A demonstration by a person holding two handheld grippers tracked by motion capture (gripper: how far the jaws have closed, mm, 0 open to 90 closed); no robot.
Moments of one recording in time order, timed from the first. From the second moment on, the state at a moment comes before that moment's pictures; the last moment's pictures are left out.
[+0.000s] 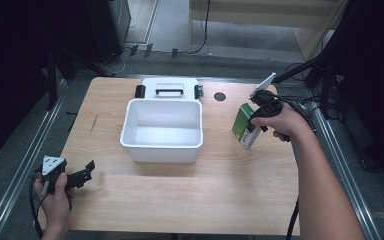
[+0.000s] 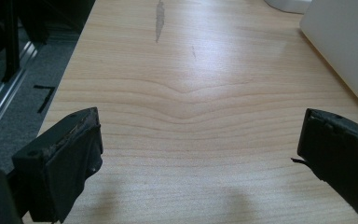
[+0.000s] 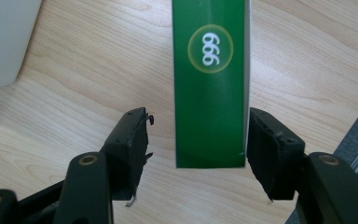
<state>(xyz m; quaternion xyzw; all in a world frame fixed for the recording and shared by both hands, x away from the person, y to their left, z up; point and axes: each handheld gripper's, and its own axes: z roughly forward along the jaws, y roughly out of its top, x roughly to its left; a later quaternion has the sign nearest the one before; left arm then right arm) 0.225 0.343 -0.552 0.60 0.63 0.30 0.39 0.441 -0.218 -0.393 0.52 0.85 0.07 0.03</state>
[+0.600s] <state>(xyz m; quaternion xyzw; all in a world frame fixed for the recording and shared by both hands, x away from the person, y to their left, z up) 0.225 0.343 -0.552 0.60 0.63 0.30 0.39 0.463 -0.209 -0.397 0.50 0.86 0.07 0.03</state>
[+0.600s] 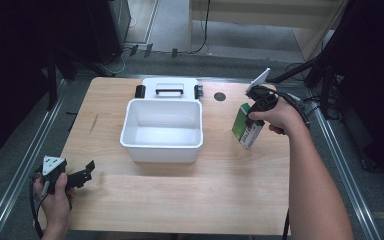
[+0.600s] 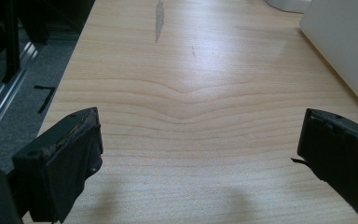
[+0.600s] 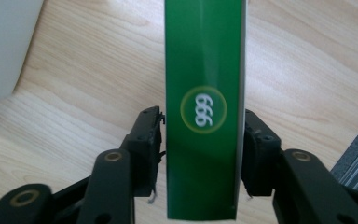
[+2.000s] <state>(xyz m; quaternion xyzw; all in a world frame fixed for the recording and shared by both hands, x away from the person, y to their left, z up) 0.225 0.343 -0.552 0.60 0.63 0.30 0.39 0.433 -0.169 -0.355 0.24 0.97 0.07 0.06</state>
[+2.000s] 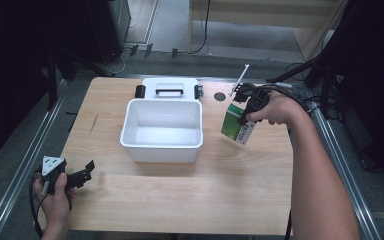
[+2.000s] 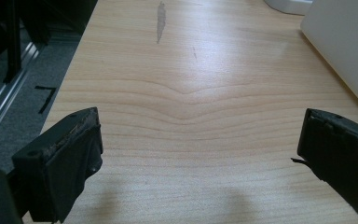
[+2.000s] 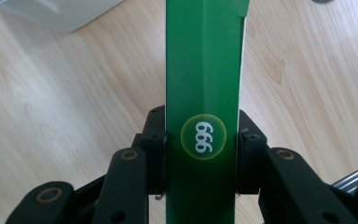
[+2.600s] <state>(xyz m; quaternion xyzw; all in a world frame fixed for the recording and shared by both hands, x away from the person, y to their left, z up) 0.225 0.343 -0.552 0.60 0.63 0.30 0.39 0.408 -0.158 -0.315 0.10 0.99 0.08 0.09</state>
